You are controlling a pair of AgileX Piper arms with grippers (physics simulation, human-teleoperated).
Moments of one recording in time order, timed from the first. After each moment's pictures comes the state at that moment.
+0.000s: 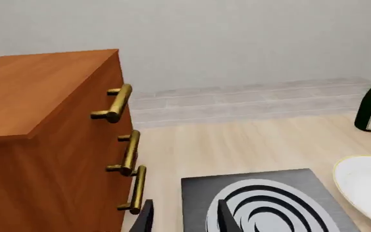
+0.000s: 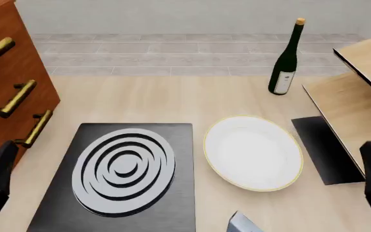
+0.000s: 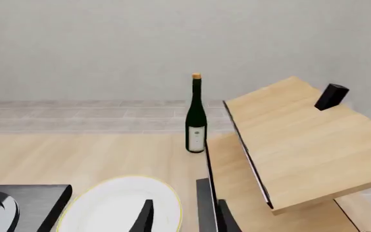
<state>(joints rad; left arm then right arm) -0.05 0.06 -0.05 0.05 0.05 0.00 0.01 0.00 -0.01 0.00</state>
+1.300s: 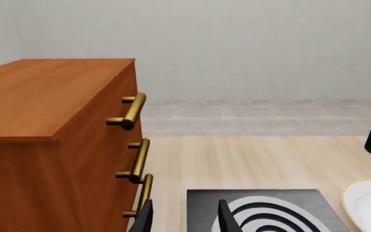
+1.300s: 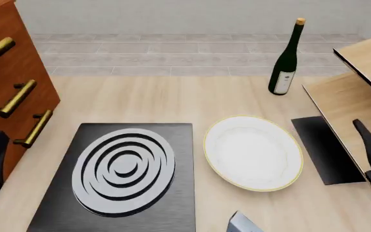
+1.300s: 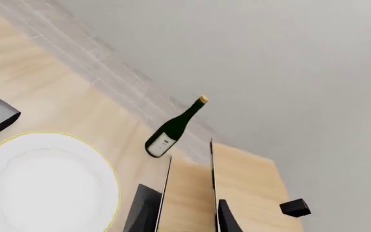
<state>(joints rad) 0.00 0.10 -0.06 -0.04 0.01 0.08 0.31 -0.25 0.03 -0.71</state>
